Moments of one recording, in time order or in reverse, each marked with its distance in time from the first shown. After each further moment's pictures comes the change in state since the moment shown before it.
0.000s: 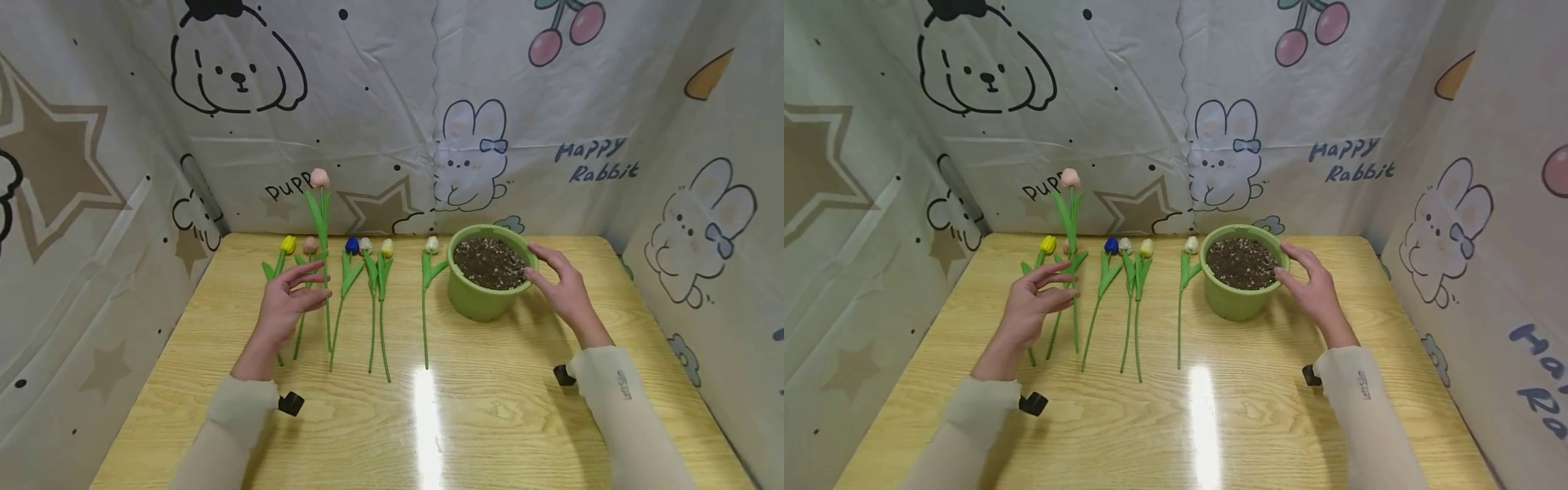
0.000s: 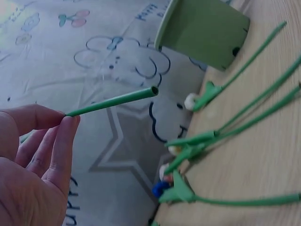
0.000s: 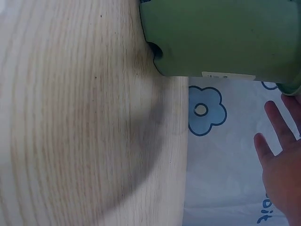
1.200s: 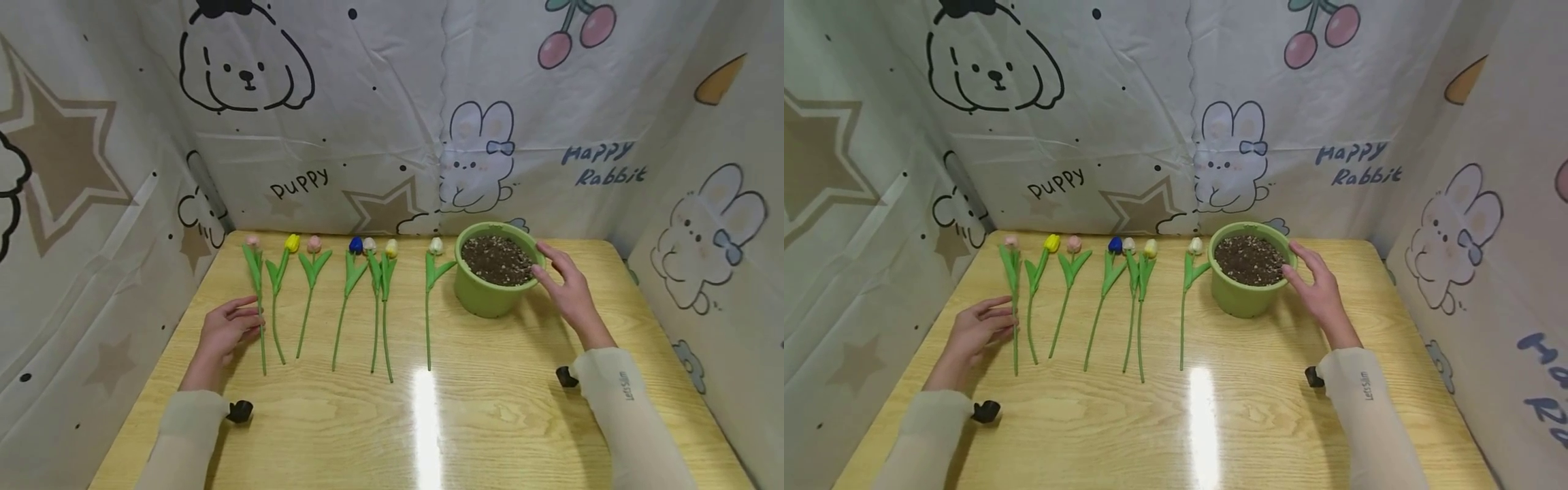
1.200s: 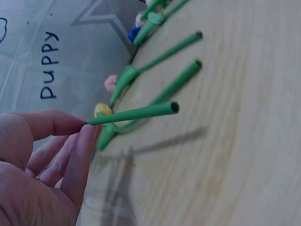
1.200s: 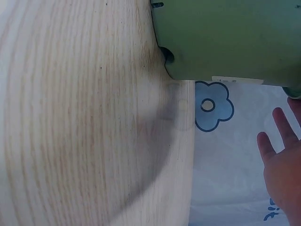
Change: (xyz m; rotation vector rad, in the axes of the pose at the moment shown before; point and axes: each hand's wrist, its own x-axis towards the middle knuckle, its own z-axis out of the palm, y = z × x) left_hand -0.022 -0.059 -0.127 0.176 0.254 -0.346; right_hand 0.007 0.010 0.001 0.016 0.019 -0.033
